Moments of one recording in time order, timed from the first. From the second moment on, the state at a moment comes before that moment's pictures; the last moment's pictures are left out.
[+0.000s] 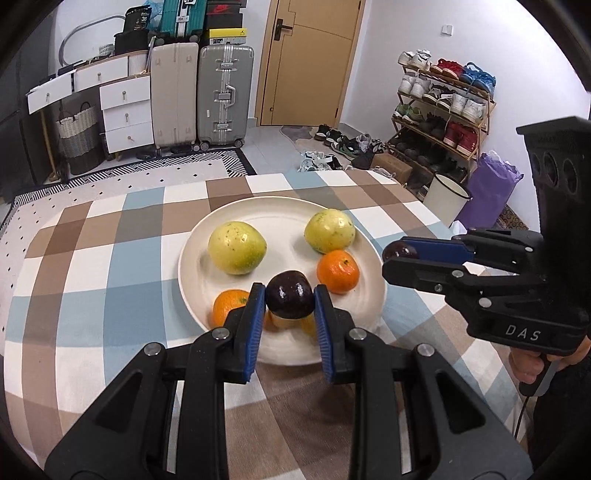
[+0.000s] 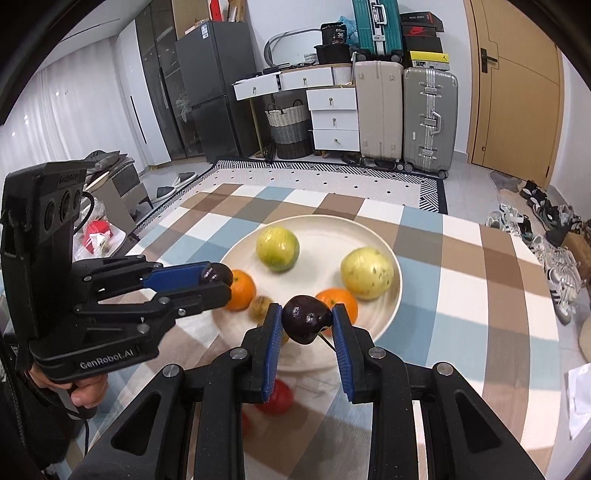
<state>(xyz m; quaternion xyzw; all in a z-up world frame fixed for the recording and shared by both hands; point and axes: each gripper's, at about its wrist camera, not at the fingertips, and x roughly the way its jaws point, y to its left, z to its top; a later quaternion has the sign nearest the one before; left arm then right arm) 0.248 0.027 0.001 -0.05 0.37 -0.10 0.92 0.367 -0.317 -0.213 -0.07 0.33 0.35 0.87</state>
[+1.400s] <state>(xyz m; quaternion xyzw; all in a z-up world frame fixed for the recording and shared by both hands) 0.258 0.038 -0.016 -0.03 0.37 -0.05 0.93 0.381 -0.312 -0.226 -0.08 0.34 0.33 0.88</state>
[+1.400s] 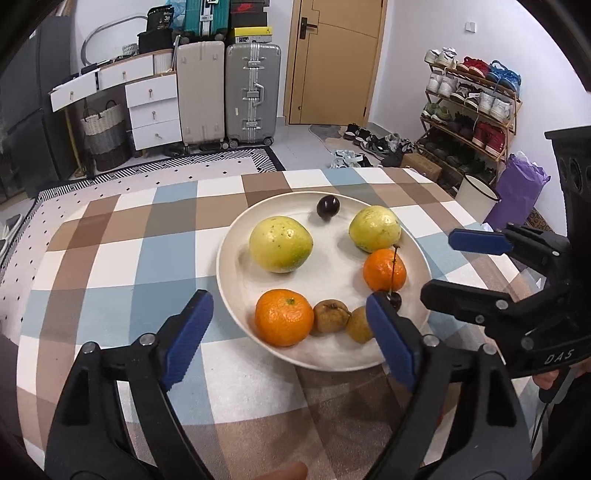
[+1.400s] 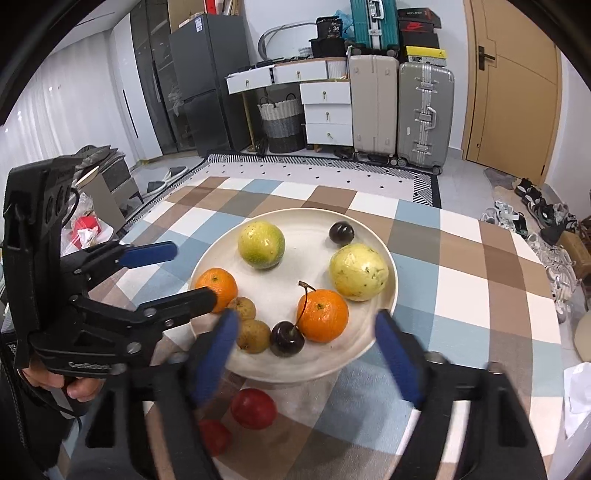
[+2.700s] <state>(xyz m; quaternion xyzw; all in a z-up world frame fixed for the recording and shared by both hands) 0.169 0.024 -0.025 -0.03 0.36 -0.03 0.93 0.339 -0.324 -0.277 -0.06 0.39 0.31 0.86</state>
